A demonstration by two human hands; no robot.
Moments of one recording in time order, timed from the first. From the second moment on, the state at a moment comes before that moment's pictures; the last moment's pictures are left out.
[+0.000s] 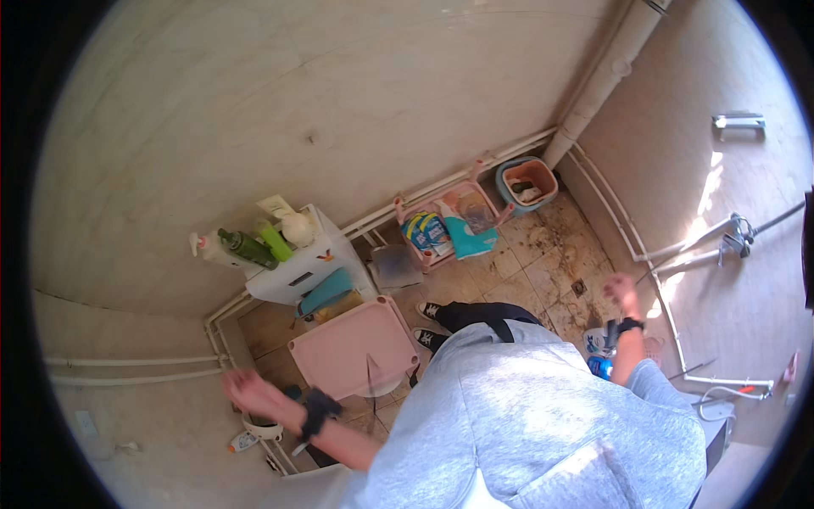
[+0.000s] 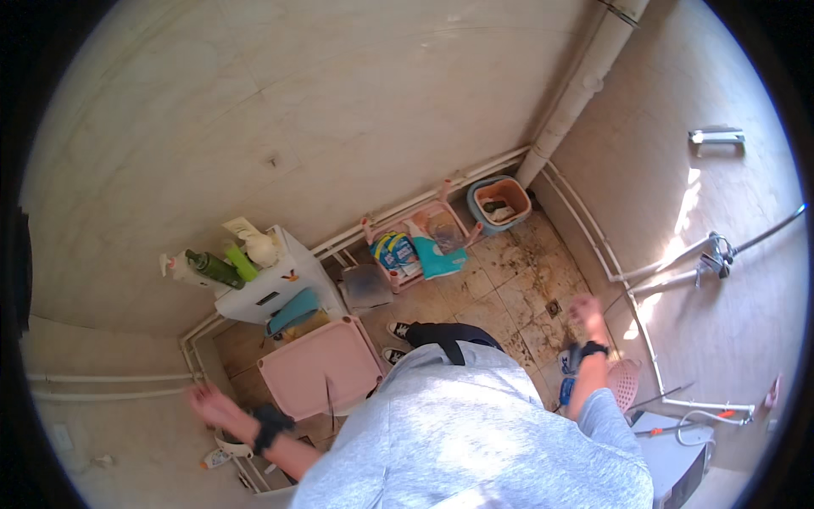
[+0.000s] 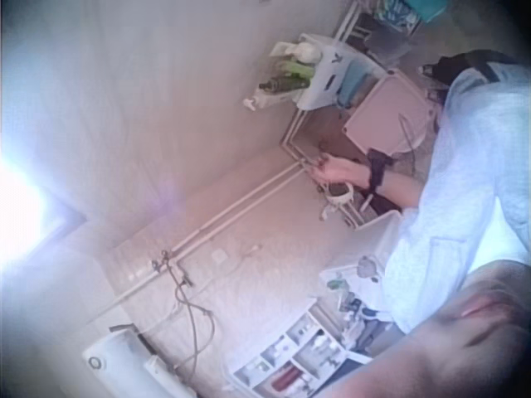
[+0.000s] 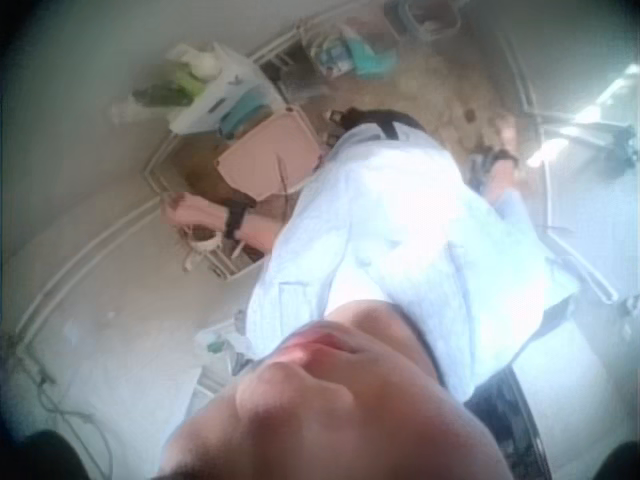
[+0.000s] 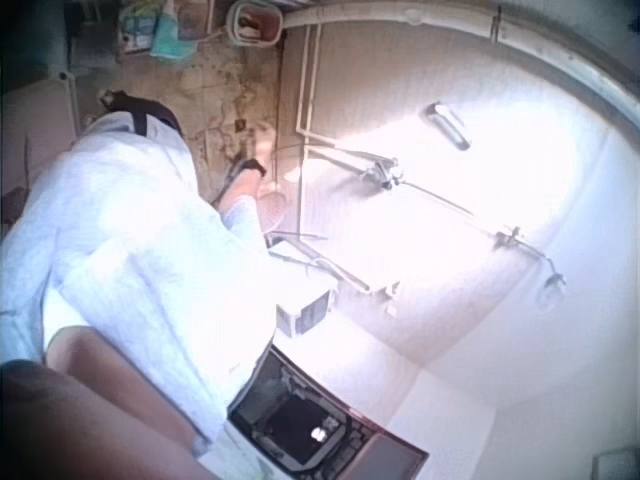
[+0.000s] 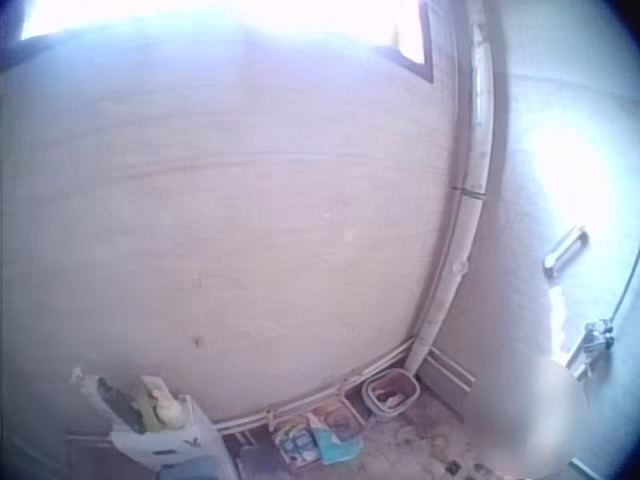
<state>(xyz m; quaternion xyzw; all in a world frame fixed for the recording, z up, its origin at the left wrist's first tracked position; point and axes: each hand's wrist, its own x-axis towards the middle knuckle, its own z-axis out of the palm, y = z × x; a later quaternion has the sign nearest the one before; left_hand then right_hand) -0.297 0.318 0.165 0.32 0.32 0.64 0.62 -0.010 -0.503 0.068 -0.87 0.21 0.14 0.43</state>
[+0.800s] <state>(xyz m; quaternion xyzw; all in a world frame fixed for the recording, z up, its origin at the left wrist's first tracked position) -0.199 0.131 0.335 0.46 0.15 0.79 0.38 0.038 -0.545 -0.010 -0.82 -0.24 0.50 0.13</state>
